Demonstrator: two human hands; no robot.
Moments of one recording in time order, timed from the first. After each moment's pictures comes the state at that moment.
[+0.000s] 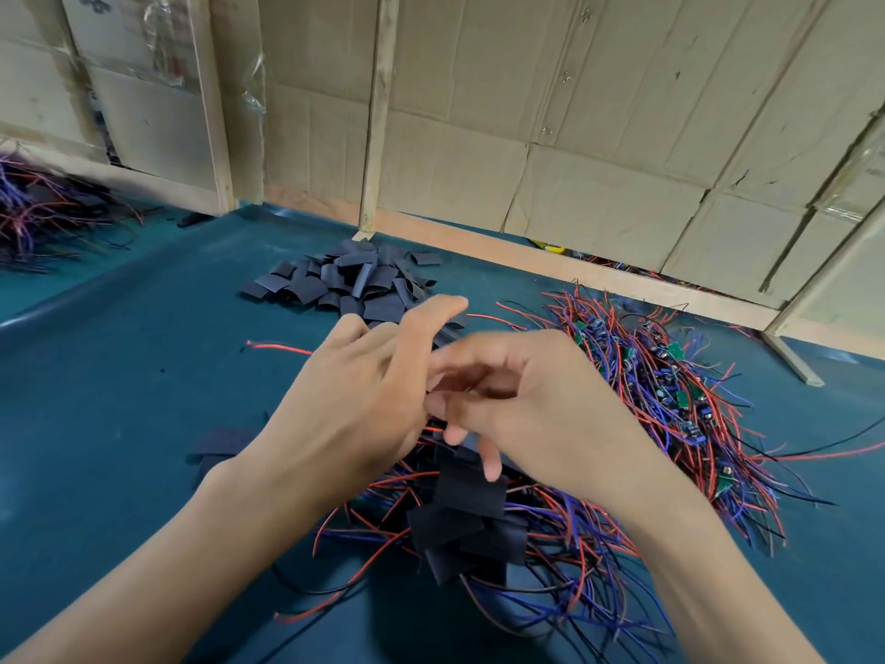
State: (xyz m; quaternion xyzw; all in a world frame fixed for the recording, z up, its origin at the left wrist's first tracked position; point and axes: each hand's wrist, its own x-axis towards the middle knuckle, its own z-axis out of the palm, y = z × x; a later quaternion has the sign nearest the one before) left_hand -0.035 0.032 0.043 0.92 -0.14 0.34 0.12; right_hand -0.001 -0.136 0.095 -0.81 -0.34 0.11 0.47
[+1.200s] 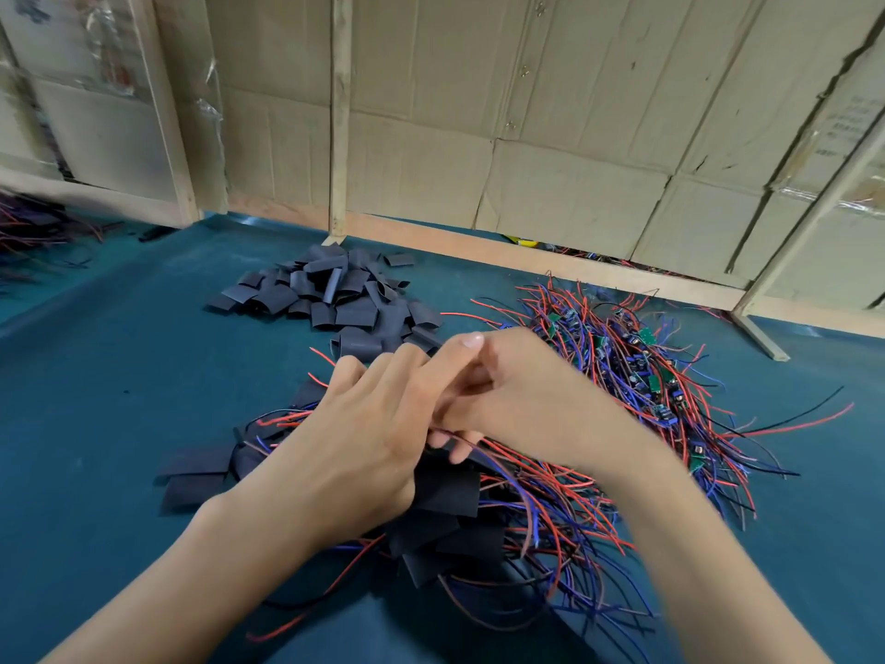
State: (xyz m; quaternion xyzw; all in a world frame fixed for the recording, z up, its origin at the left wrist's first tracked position) left_hand -0.035 0.015 0.025 0.94 -0.19 0.27 0.10; right_hand 0.021 -0.147 0.094 -0.83 -0.33 0.17 0.42
